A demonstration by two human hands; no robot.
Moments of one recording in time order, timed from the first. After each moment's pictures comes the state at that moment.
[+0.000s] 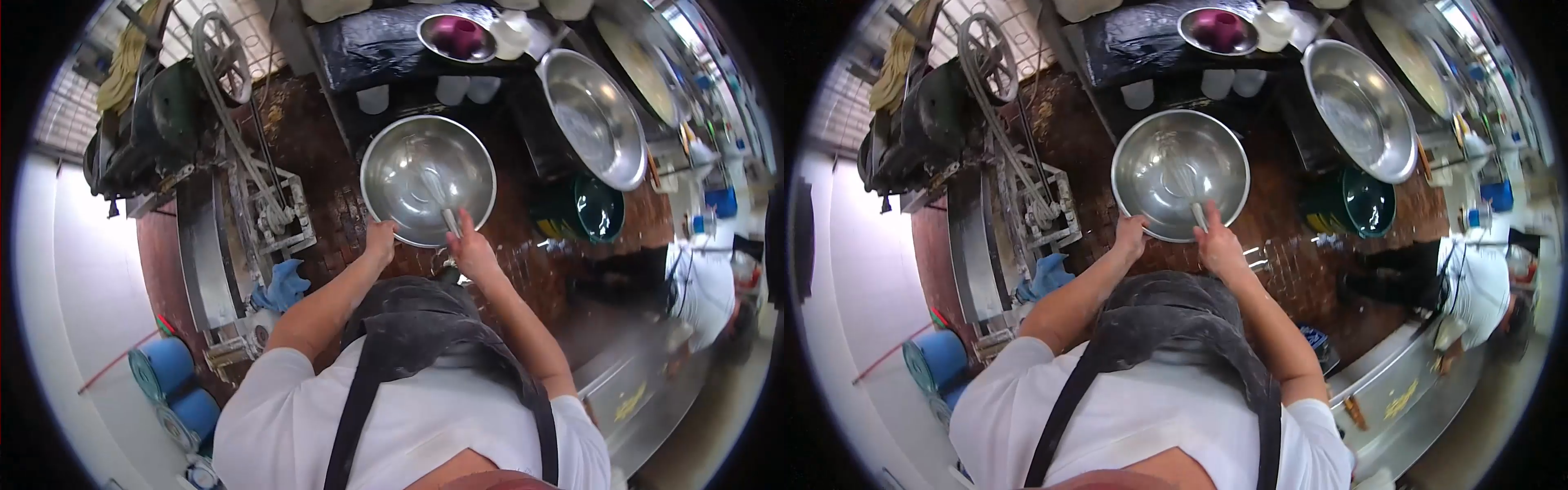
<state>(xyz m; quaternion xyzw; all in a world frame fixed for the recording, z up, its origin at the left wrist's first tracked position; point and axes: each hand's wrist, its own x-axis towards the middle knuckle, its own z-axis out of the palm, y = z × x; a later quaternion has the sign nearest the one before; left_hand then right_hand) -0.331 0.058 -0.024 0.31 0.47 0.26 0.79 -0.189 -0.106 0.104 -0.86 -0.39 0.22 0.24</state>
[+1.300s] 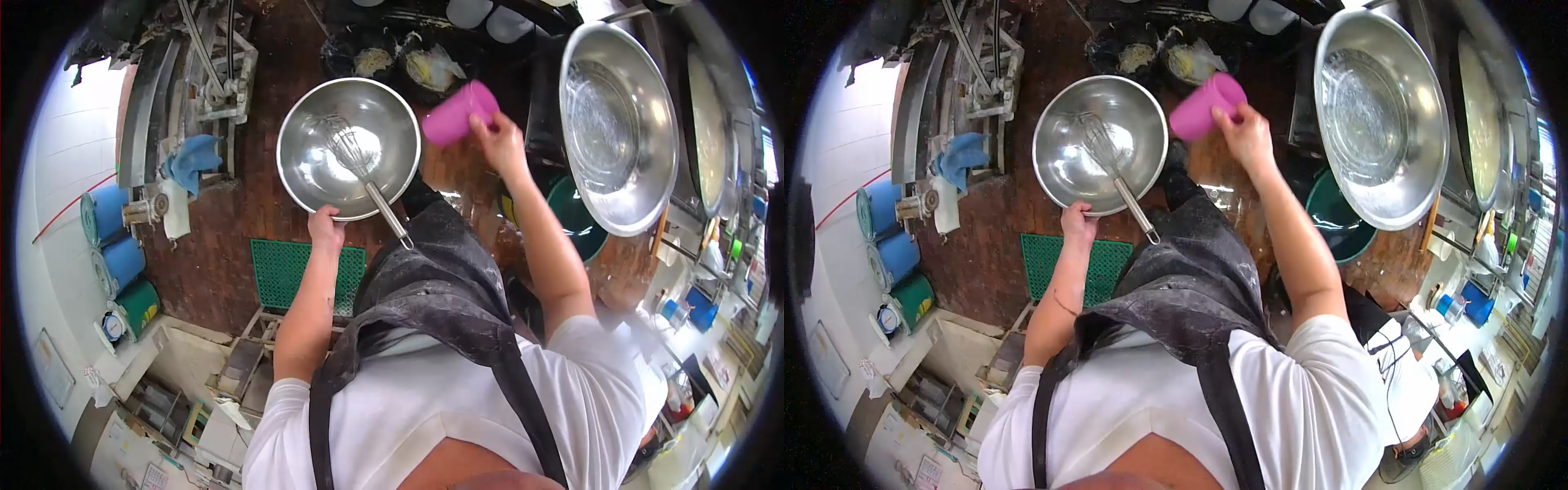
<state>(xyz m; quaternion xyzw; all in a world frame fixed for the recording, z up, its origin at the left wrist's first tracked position) -0.161 -0.203 -0.108 -0.05 0.58 0.52 0.62 0.224 -0.120 -0.002 -0.76 -0.51 0.26 0.30</state>
